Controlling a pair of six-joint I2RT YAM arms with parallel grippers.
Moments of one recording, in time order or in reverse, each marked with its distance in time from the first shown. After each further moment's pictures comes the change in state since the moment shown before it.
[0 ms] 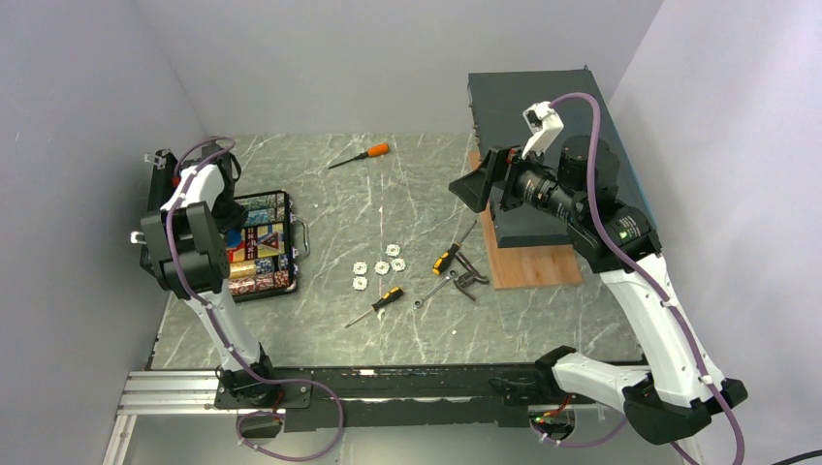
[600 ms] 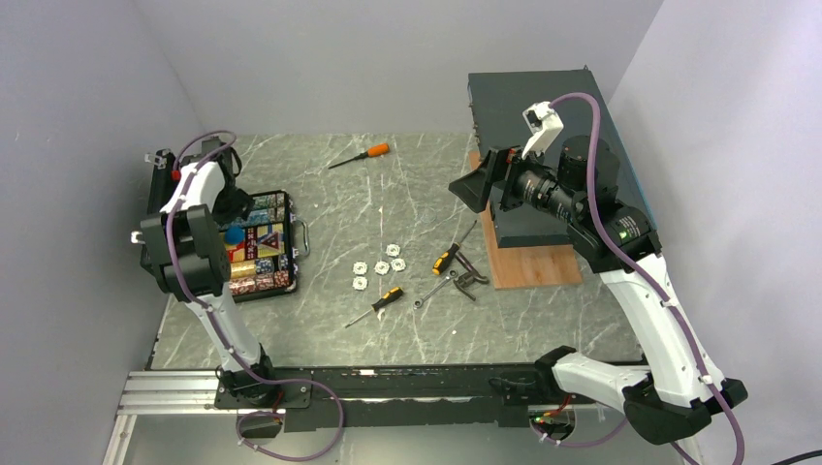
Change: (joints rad) left arm -0.012 -0.016 0.022 -0.005 -0.009 0.023; right arm 0.000 0.000 0.000 -0.001 0.000 -0.001
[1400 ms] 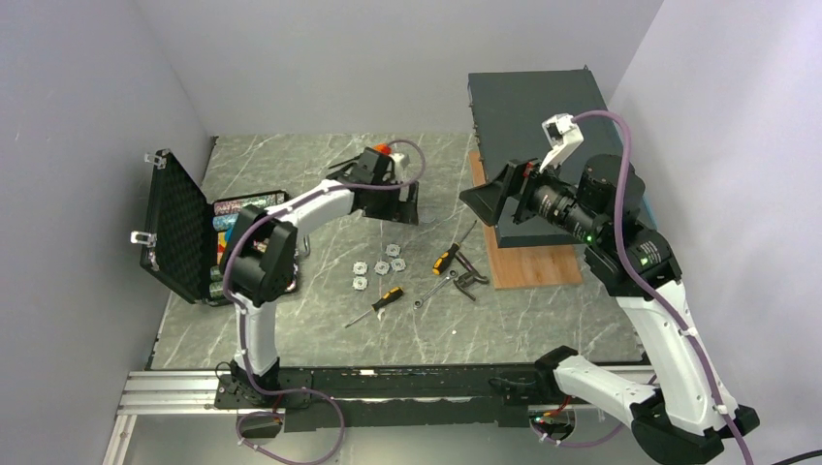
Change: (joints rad) left arm -0.740 0.024 -0.040 0.548 0.635 0.466; right arm 0.002 -0.106 -0.041 0.006 0.007 0.003
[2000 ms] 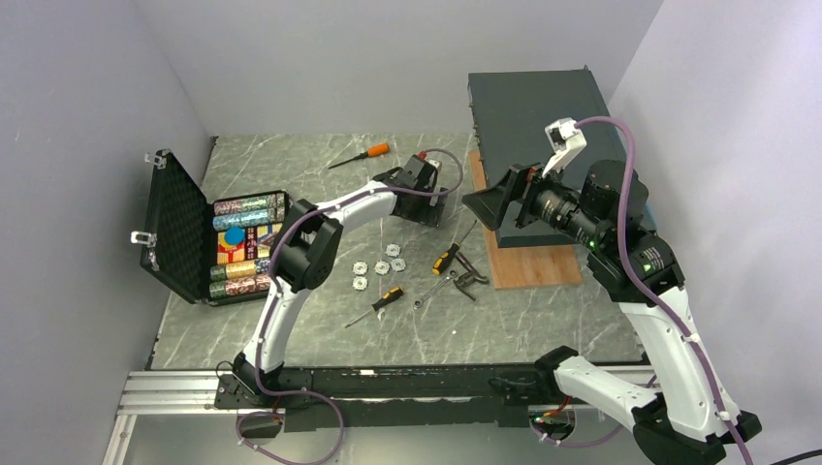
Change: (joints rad) left arm -0.164 0.308 0.301 -0.058 -0.299 0.034; right arm 0.000 -0.035 -0.026 0.000 0.003 -0.008
